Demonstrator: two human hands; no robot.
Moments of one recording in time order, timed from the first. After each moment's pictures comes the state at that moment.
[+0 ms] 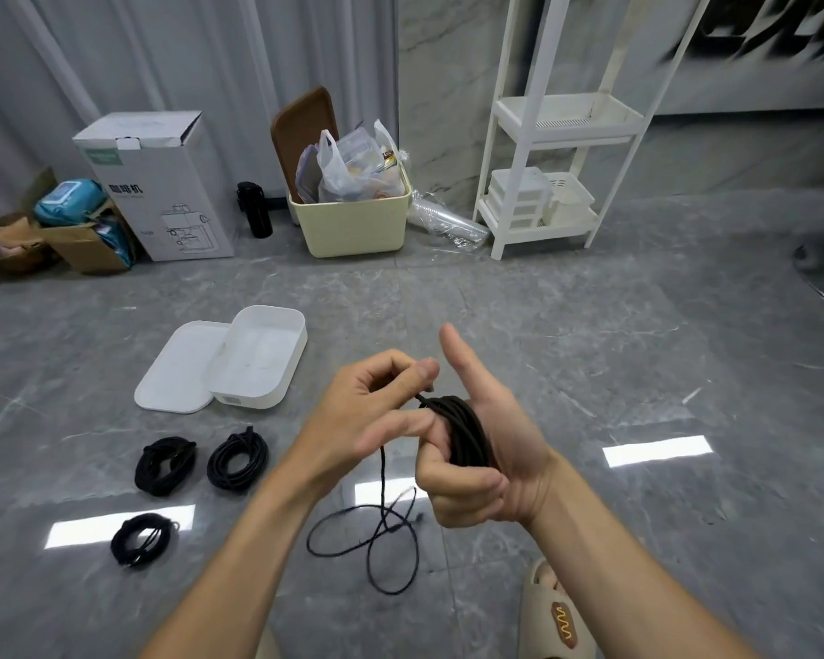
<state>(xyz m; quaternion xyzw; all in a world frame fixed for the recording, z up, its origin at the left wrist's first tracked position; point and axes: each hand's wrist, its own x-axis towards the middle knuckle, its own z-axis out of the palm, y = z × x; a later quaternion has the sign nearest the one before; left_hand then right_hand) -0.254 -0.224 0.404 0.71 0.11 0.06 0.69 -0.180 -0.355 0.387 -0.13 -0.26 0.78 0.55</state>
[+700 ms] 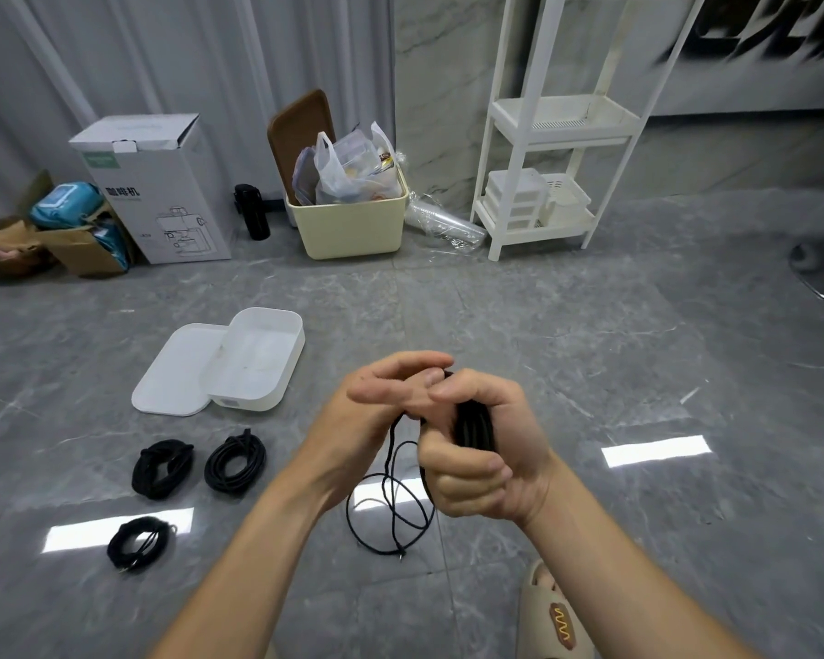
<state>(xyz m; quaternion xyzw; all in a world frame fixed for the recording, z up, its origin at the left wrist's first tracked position) -0.252 -0.233 0.402 0.63 0.09 0.02 0.77 -0.179 -0.362 0.393 -0.12 -0.22 0.74 0.63</state>
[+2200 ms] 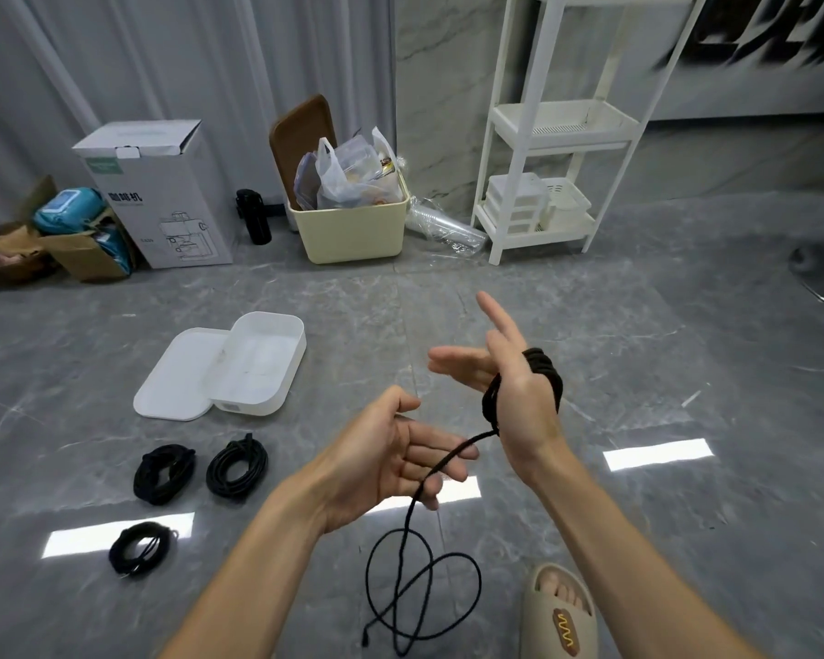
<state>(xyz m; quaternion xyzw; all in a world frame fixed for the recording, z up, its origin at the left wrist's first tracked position) -0.252 -0.227 0.383 0.55 0.16 -0.26 0.78 -0.169 -0.361 0.381 -0.65 -0.14 0.14 0.74</state>
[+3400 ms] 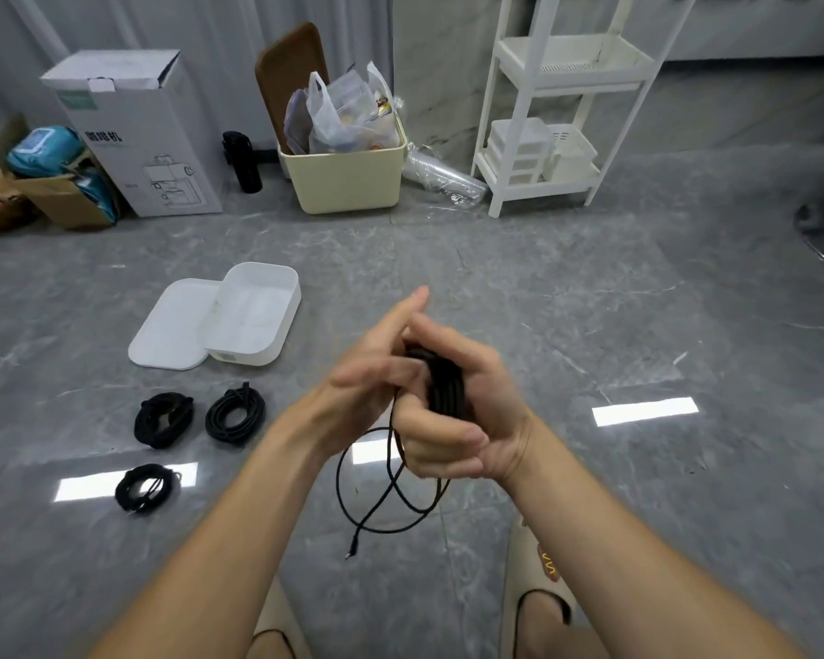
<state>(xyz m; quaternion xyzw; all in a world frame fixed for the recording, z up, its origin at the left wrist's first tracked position) -0.252 -0.232 0.381 0.61 0.07 -0.10 0.78 -0.199 -0.352 0.386 -0.12 -0.27 0.74 0.61</state>
